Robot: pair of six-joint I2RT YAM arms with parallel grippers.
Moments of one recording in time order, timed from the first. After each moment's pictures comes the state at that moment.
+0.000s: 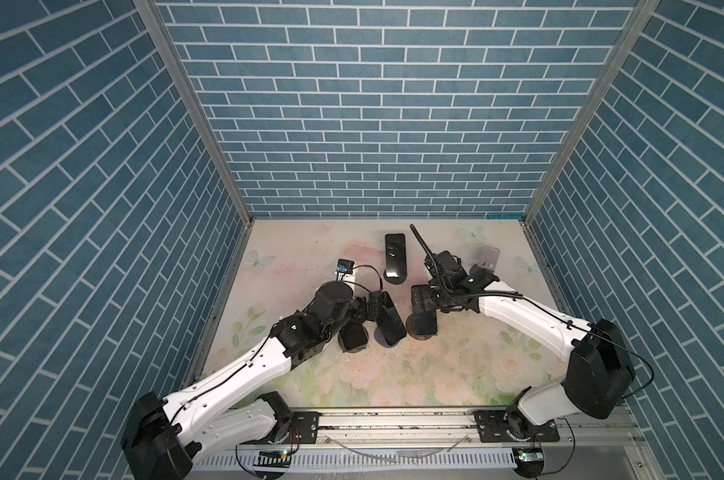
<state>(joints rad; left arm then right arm) -0.80 1.03 0.78 -0.24 -0.26 -0.41 0.72 1.51 1.14 -0.68 0.07 0.43</state>
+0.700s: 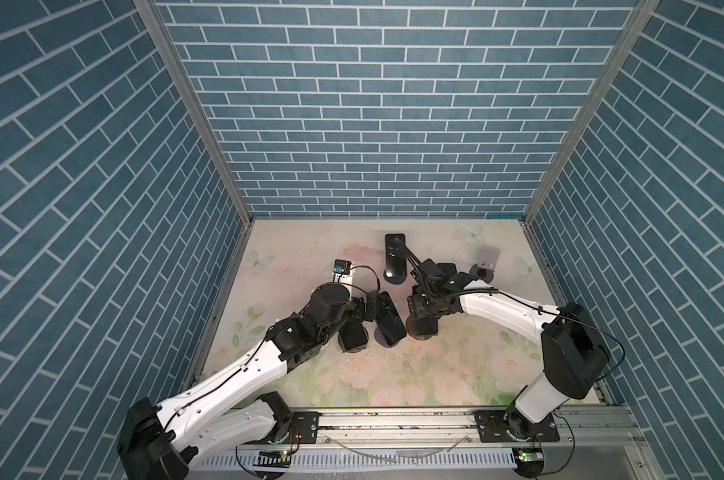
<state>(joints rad) -0.80 0.99 0.77 -0.24 -0.28 -0.40 0.77 1.64 1.15 -0.70 0.10 0.49</state>
